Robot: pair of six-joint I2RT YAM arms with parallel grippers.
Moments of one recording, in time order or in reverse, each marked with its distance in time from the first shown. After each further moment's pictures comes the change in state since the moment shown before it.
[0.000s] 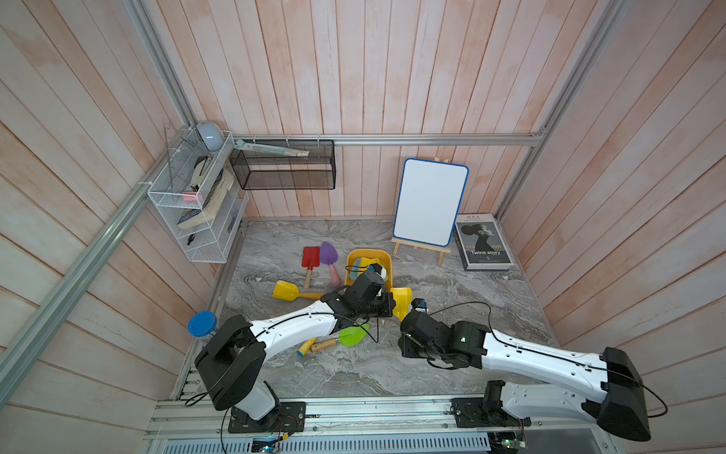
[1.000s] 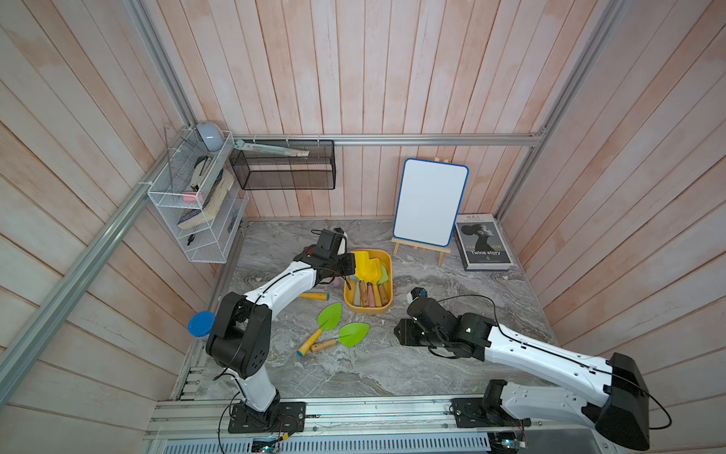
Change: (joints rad) left arm 0.422 0.179 0.246 -0.200 0.072 0.326; right arm -0.123 -0.012 0.011 0.080 -0.093 -0.140
